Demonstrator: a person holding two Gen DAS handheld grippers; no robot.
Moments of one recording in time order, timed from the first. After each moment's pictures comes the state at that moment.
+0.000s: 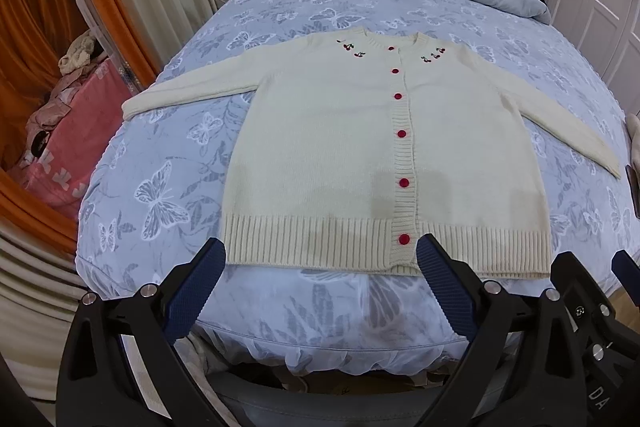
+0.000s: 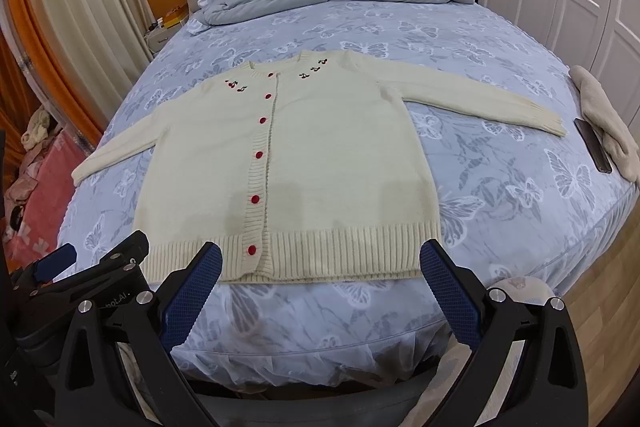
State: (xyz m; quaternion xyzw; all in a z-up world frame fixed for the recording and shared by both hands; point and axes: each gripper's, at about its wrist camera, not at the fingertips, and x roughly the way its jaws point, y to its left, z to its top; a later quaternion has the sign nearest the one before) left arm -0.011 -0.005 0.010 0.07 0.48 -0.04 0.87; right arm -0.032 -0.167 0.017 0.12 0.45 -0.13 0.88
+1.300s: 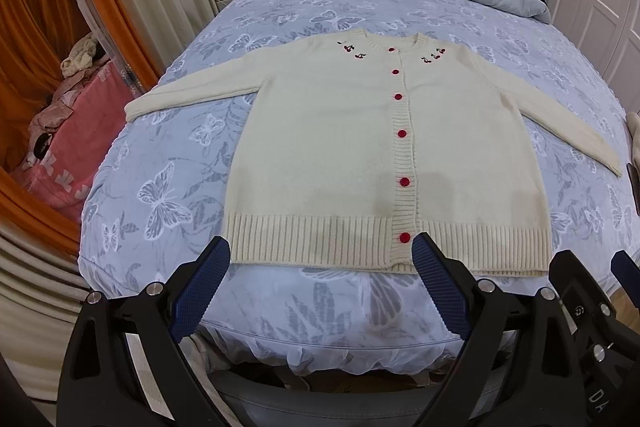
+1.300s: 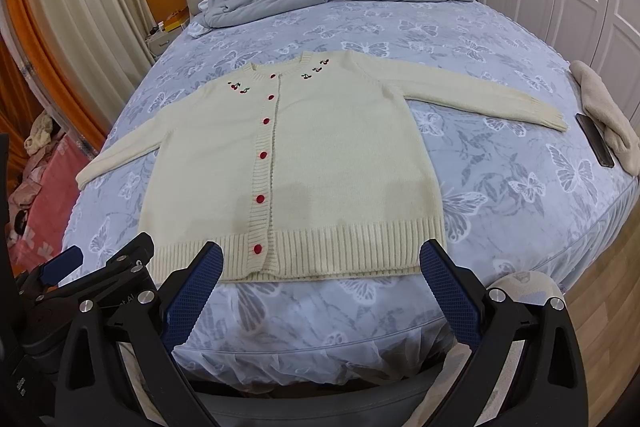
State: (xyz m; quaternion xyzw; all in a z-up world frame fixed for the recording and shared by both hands) left arm -0.015 -0.007 0.010 0.08 0.48 -0.03 0.88; right arm -0.033 -0.164 0.019 0.12 0.45 -0.13 0.88
